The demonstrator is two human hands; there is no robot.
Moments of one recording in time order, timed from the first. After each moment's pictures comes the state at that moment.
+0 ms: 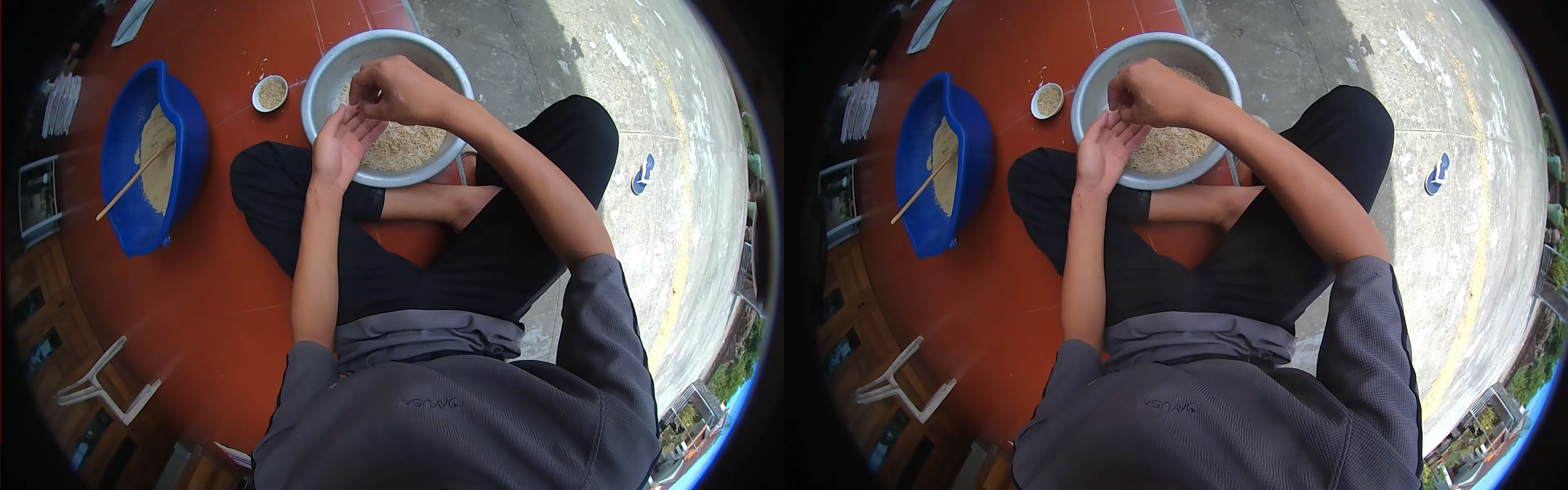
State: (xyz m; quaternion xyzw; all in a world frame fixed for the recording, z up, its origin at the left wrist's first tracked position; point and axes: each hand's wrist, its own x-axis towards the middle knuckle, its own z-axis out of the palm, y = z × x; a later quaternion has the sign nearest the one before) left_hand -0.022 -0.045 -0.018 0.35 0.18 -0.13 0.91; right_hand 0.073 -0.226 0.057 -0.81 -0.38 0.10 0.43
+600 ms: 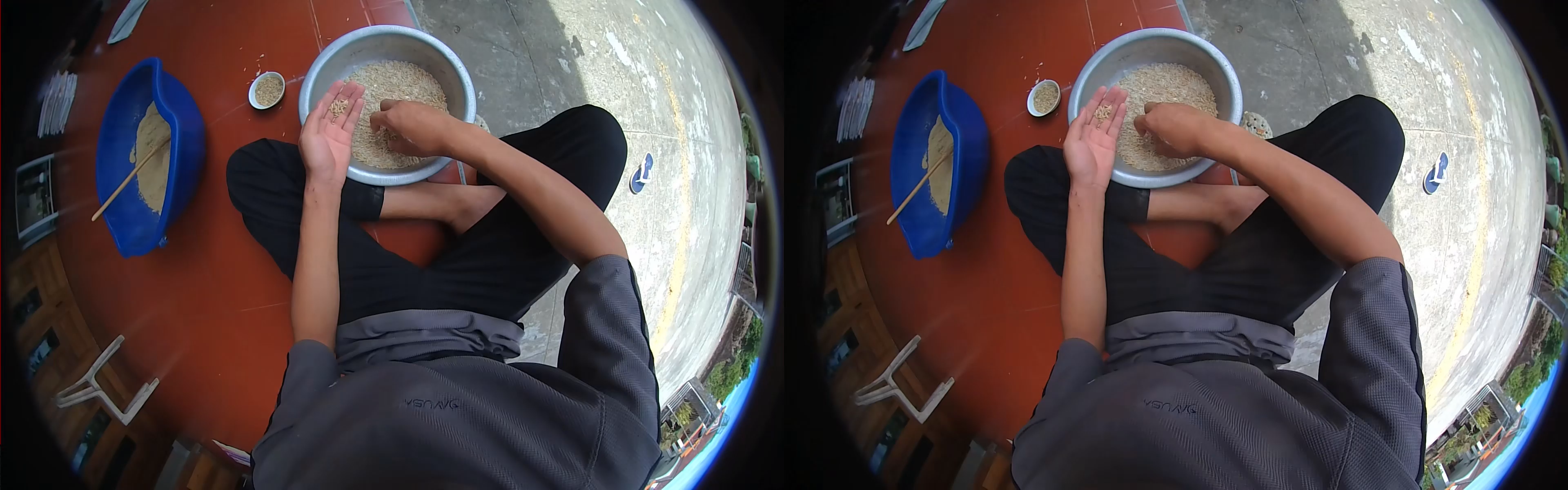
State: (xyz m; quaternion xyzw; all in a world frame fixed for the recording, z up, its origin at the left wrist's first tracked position) left_hand -0.016 -0.044 -0.008 0.34 0.14 -0.01 0.93; right_hand 0.042 -0.246 0.005 -0.84 -0.42 0.24 0.24
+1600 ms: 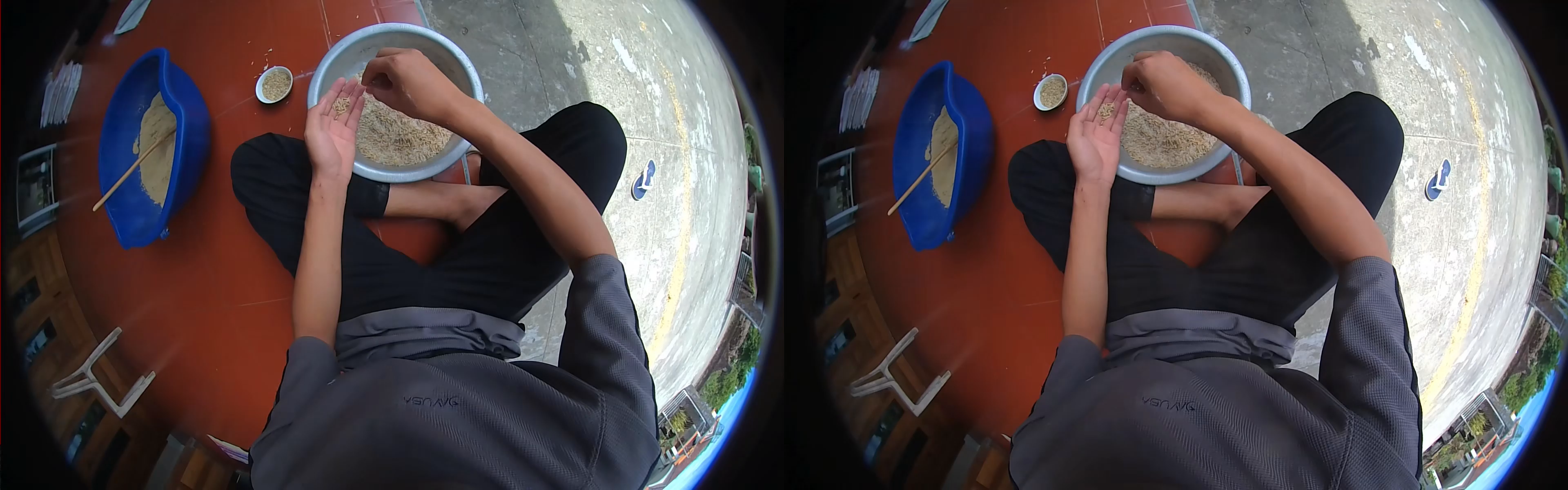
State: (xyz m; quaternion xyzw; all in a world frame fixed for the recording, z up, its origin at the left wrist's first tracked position) left_hand -0.017 -0.046 -0.006 0.36 0.16 0.03 0.92; right_hand 0.080 -0.223 0.038 -0.83 -0.39 0.03 0.40
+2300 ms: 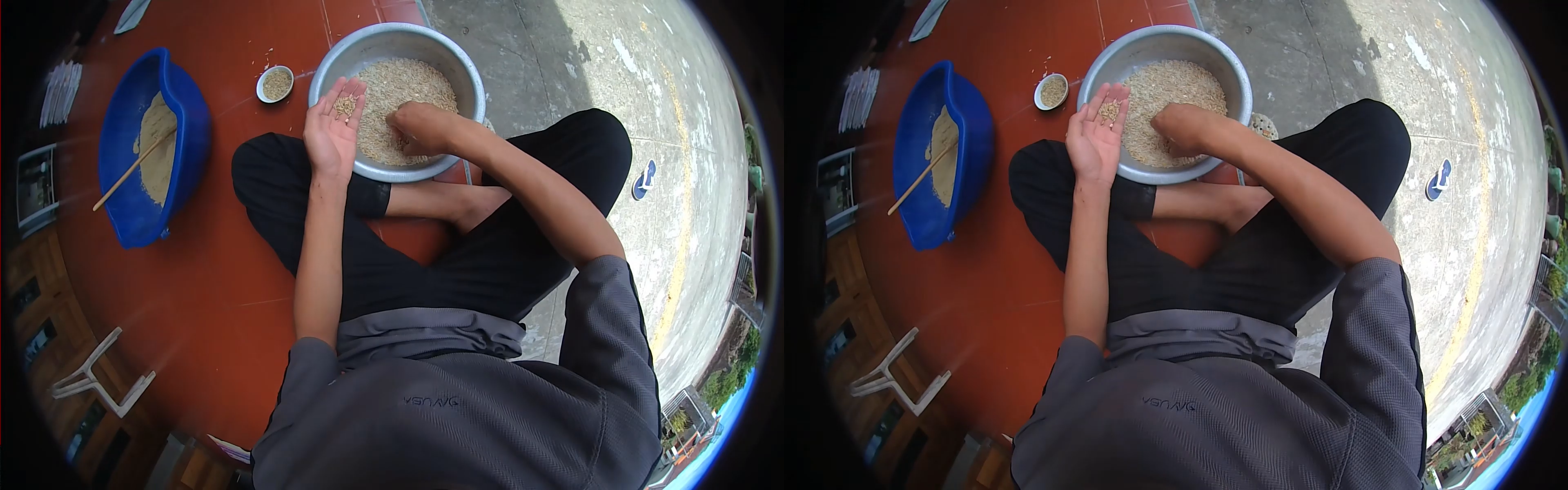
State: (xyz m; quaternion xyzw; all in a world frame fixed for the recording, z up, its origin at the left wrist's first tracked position) left_hand -0.017 -0.042 -0.008 0.34 0.15 0.03 0.93; right_hand 0.046 -0.241 -0.010 -0.85 -0.42 0.27 0.17
